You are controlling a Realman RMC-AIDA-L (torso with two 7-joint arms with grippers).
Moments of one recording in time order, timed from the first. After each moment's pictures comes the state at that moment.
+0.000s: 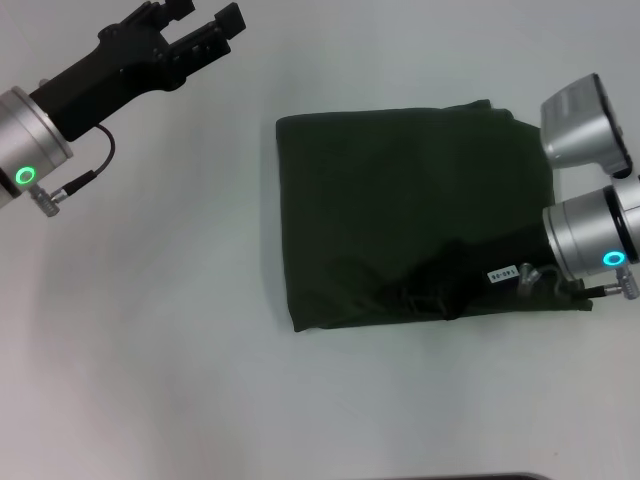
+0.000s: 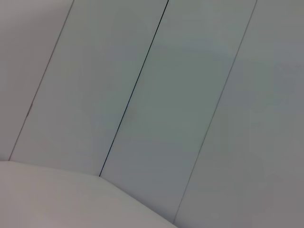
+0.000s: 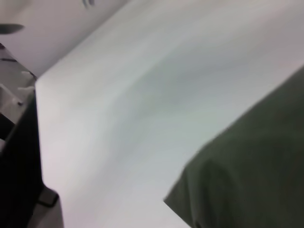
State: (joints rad) left arm -0.55 -2.16 0.56 0.45 1.61 1.39 -1.24; right arm 0.65 2.09 -0.86 -0.47 -2.26 -1.48 1.65
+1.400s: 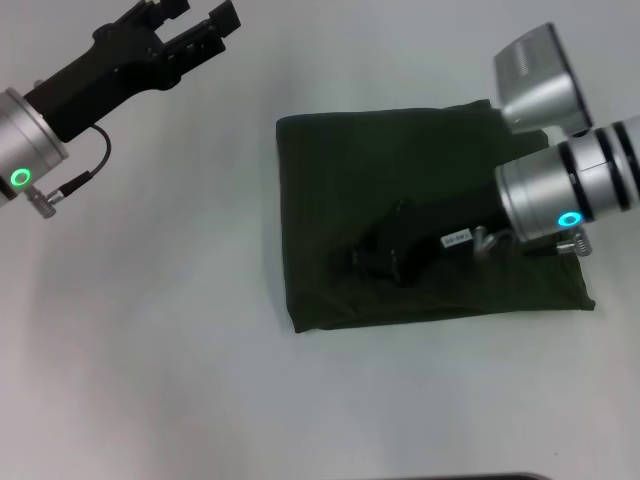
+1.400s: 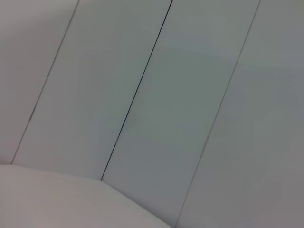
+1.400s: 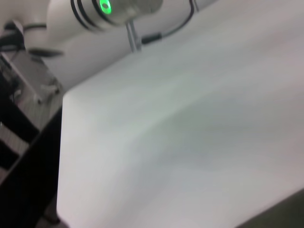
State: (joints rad) left arm -0.54 -2.16 0.56 0.45 1.60 1.40 -1.24; right arm 0.69 2.09 -1.08 -0.51 -2.02 -1.45 1.63
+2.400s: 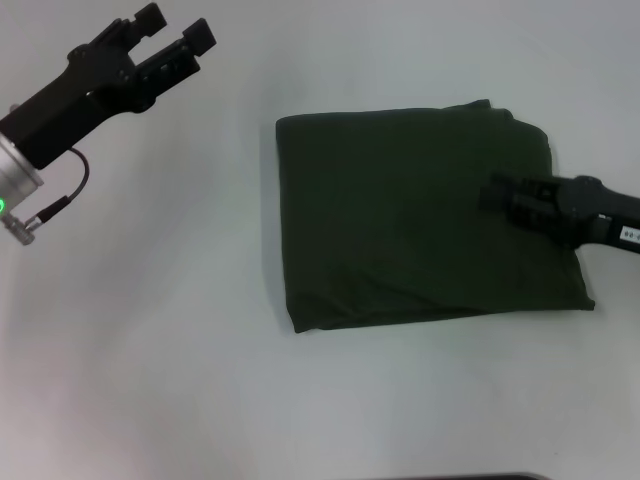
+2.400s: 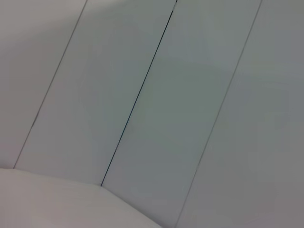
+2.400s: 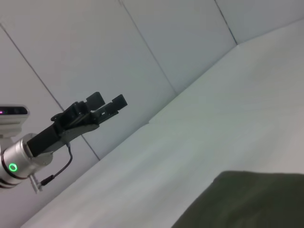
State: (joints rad) left arm -0.48 -2.16 0.55 0.46 1.59 1.47 -1.23; right arm 0.36 2.07 -0.51 -0.53 -2.00 -1.62 1.44
